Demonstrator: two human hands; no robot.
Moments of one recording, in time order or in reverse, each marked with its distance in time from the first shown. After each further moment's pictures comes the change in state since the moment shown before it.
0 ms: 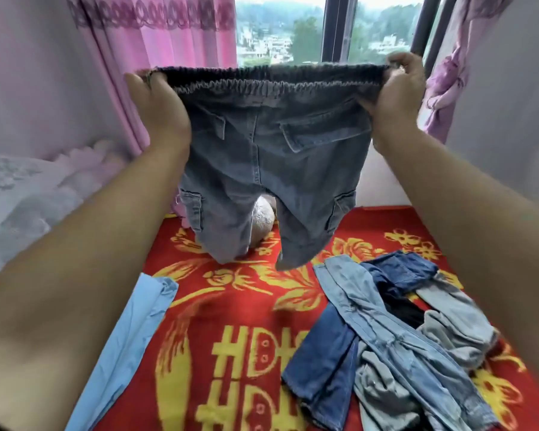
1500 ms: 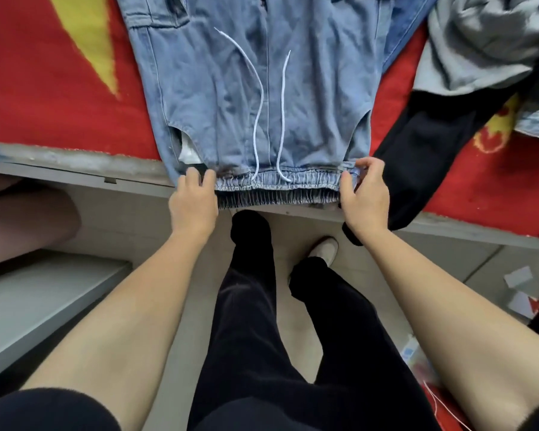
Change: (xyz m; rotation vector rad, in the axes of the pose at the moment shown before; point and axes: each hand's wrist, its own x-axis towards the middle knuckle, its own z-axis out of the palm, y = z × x) left_hand -0.615 -0.407 -0.463 1.653 -1.390 -0.283; right_hand -0.524 0.449 -0.524 -1.304 -0.501 0.729
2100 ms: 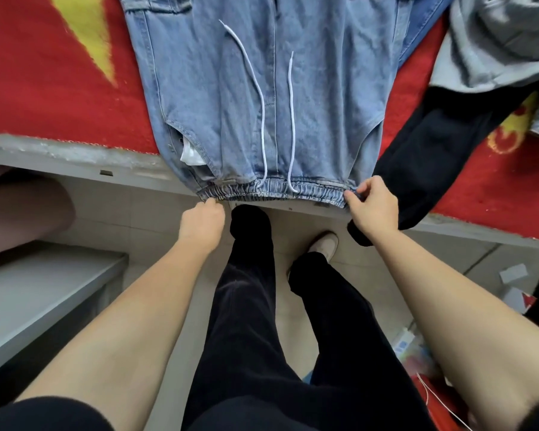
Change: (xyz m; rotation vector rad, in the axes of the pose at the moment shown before) left_hand -0.007 -0.011 0.037 0.164 -0.395 0.150; right_hand 0.006 0.022 0.007 -0.168 -0.135 0.246
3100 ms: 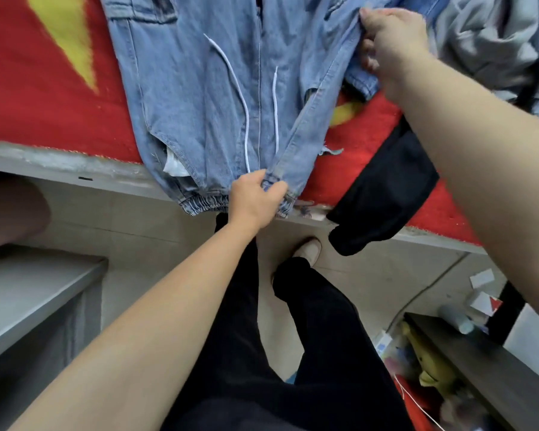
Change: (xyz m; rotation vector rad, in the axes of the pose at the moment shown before) left_hand 0.020 0.097 -0.097 -1.268 0.338 -0.107; right_hand 0.129 -0.198 -0.106 0.718 -0.149 -0.185
